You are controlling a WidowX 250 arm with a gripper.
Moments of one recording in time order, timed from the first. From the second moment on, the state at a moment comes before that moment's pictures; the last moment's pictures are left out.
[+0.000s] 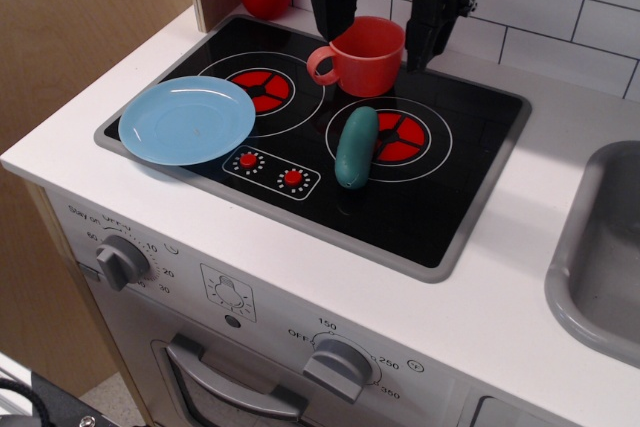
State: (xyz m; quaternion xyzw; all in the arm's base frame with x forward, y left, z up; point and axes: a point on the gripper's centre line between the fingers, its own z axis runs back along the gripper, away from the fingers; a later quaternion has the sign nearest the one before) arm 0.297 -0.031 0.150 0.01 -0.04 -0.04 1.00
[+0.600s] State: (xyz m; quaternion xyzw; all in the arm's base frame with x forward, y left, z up) arm 0.300 0.004 0.141 0.02 -0.04 -0.11 0.99
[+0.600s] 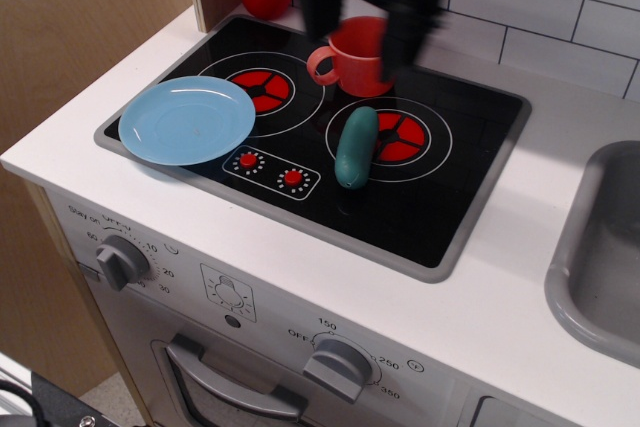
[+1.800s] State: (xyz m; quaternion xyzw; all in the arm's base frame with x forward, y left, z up) arm 0.352 0.069 0.095 0.00 -0.07 -0.21 0.98
